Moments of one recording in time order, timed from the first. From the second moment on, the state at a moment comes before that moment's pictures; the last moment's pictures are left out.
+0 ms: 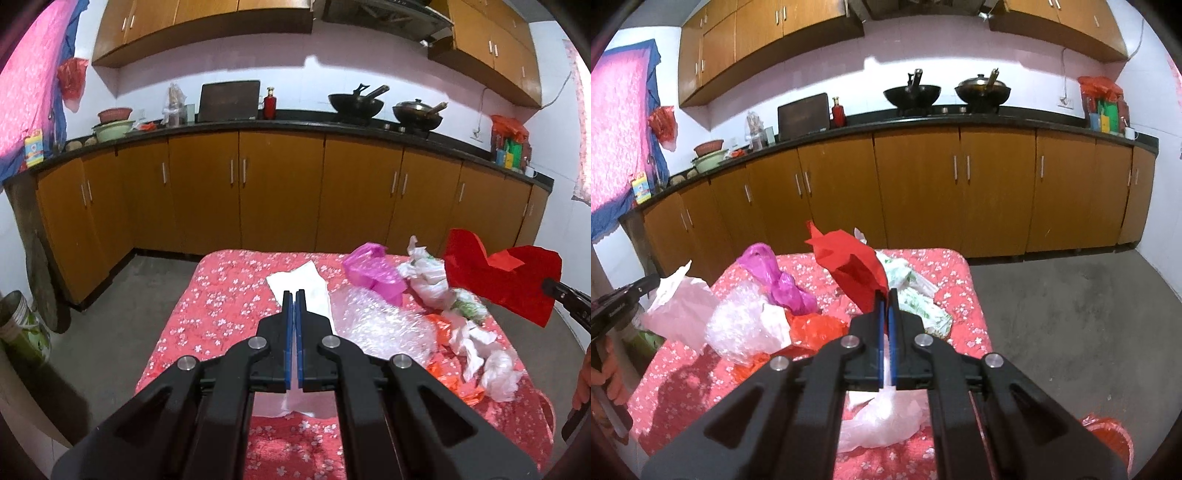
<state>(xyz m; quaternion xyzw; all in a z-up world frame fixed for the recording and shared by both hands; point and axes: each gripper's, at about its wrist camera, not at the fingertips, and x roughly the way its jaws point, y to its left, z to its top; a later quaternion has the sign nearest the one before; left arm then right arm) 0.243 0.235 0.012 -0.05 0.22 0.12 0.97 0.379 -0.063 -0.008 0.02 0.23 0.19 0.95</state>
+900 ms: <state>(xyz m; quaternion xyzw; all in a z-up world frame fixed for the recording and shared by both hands) 0.260 0.100 0.052 -0.01 0.19 -0.03 0.98 0.344 -0.194 0.000 0.08 0.19 0.08 0.97</state>
